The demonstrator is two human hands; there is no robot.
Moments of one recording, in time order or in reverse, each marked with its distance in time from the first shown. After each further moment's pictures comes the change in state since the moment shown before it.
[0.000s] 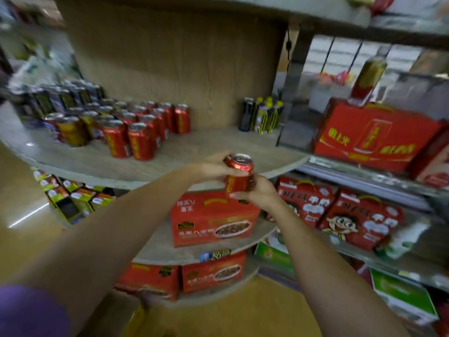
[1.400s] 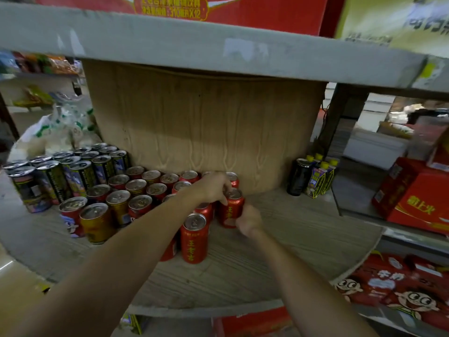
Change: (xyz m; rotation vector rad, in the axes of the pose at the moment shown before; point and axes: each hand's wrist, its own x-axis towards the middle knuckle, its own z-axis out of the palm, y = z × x) left_hand 0.158 -0.121 -0.272 0.615 0.005 0.143; right_hand 0.260 -0.148 0.171 -0.143 0.200 0.173
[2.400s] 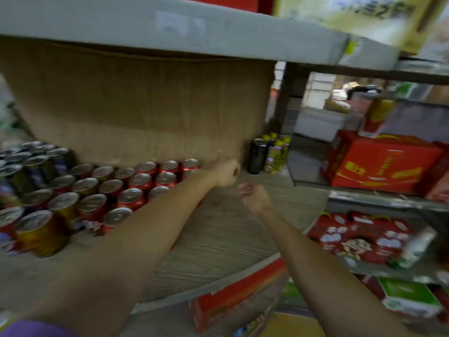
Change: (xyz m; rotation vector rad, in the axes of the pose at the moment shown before) left_hand 0.044 0.107 0.033 0.096 -0.048 0.192; right_hand -0.023 0.059 -0.096 0.159 0.143 0.038
